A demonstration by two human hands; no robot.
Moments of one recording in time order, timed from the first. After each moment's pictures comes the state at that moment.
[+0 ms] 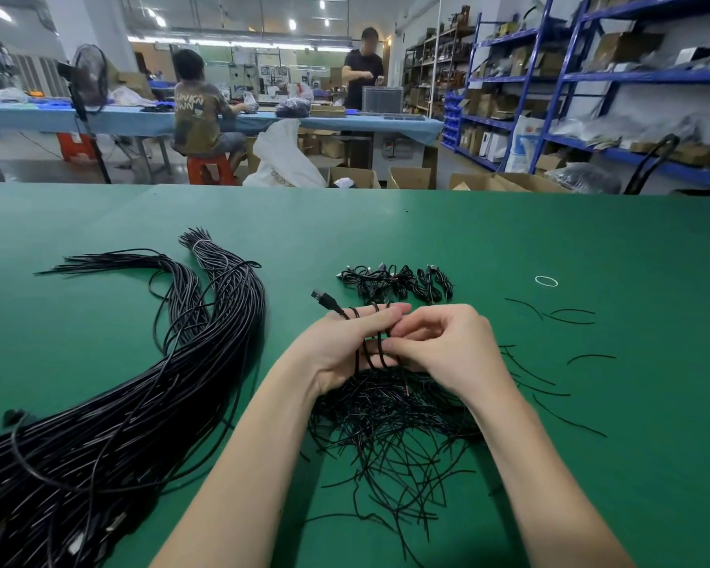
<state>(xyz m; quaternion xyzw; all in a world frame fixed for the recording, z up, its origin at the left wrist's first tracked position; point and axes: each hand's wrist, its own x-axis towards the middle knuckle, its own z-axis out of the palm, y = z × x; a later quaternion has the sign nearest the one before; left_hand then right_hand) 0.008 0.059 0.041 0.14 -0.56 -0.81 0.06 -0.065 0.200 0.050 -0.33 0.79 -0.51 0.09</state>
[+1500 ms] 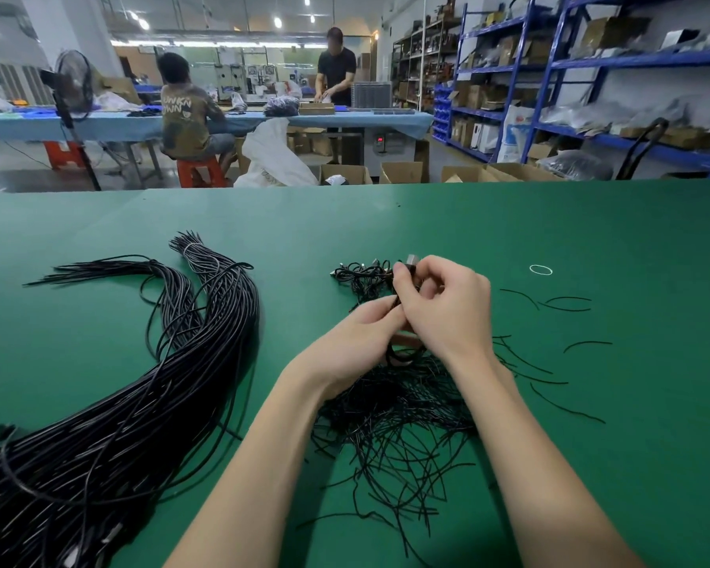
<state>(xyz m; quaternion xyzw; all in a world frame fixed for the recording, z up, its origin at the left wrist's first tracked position) 0.012 0.088 0.056 0.04 -0.71 -0.70 0.06 -0.091 0.171 0.048 -0.32 0.75 -0.53 -0.20</state>
